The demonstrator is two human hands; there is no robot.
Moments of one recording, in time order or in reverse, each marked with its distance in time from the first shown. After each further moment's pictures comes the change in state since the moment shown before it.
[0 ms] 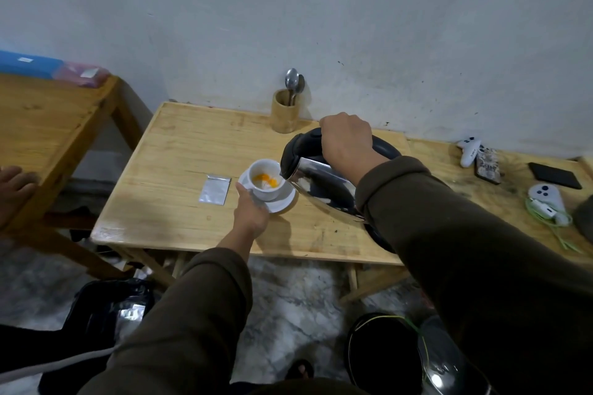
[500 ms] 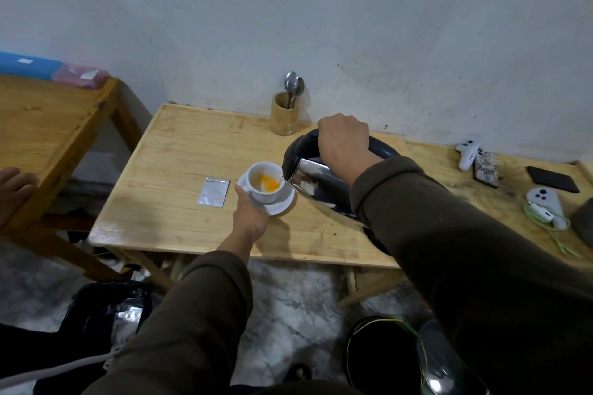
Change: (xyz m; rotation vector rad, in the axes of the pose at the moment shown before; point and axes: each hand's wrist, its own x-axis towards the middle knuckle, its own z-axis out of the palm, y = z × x) left_hand -0.002 0.003 0.002 -0.017 0.006 -0.017; right_hand 0.004 -0.005 -0.003 -0.028 -0.009 0.043
